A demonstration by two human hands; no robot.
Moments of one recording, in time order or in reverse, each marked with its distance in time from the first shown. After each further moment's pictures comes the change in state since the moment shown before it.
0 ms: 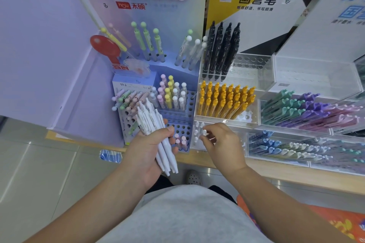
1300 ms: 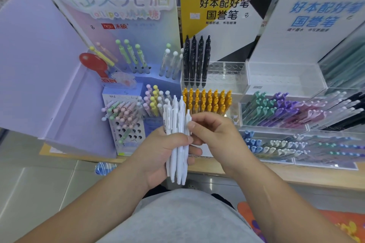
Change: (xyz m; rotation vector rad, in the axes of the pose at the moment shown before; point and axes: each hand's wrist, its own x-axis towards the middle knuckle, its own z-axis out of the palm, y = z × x) left_hand -0.024 -0.006 0.046 0.322 -0.395 -0.009; right_hand 0.006 -0.075 -0.098 1.007 -0.205 0.324
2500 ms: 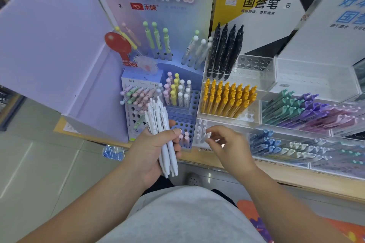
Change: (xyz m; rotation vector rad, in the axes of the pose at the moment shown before) left_hand -0.017 -0.017 -0.049 -0.233 0.257 0.063; right_hand 0.017 0.105 -0.024 -0.809 0.115 -0.262
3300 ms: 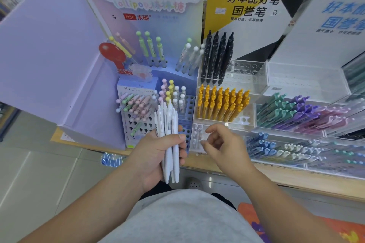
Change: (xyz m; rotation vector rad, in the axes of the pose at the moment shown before) left_hand 0.001 0.007 0.012 0.094 -0.112 -0.069; right_hand 0.002 -0.018 -0.013 0.105 -0.060 0.123
